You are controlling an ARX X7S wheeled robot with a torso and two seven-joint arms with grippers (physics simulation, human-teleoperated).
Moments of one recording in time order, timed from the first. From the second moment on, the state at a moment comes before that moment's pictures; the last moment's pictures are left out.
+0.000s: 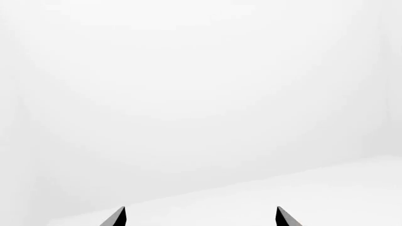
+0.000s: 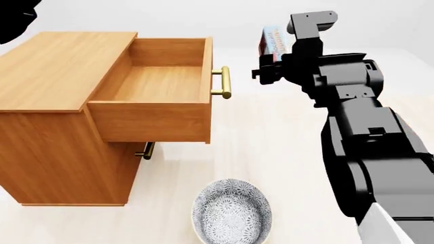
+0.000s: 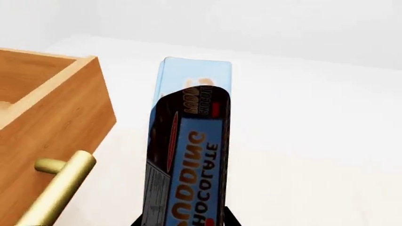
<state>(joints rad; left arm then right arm) -1.99 -0.75 1.55 -0.31 -1.52 -0.23 -0.37 1.58 0.05 -0.11 1.31 -0.01 0.60 -0.27</state>
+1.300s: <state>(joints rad) -2.00 -0.85 1.52 -0.23 -1.52 -0.27 -0.38 1.88 0.00 -1.49 1.06 1.57 0.49 -0.11</state>
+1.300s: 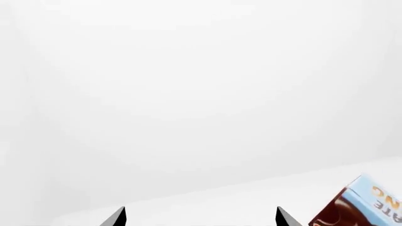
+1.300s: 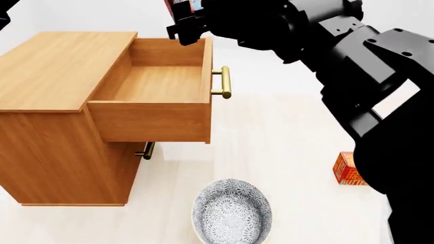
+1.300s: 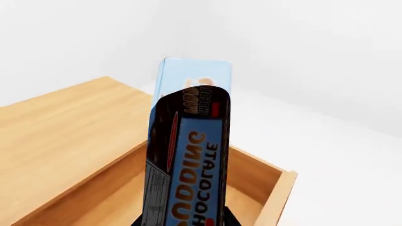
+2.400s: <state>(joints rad) -1.98 -0.89 1.50 -0.21 -1.50 -0.29 -0.39 1.80 0.00 -1.58 0.95 1.67 0.56 -0.05</state>
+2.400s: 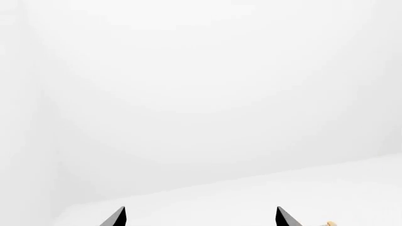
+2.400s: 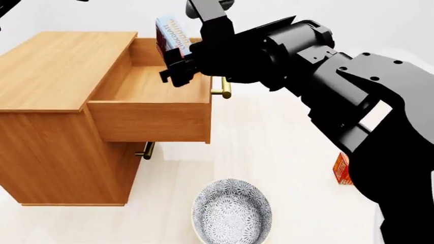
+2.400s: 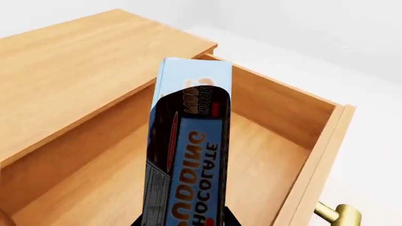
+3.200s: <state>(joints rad) -1.96 -0.90 1.48 -0.20 -1.49 -0.30 -0.40 1.75 0.00 -1.57 0.93 1.63 0.58 -0.04</state>
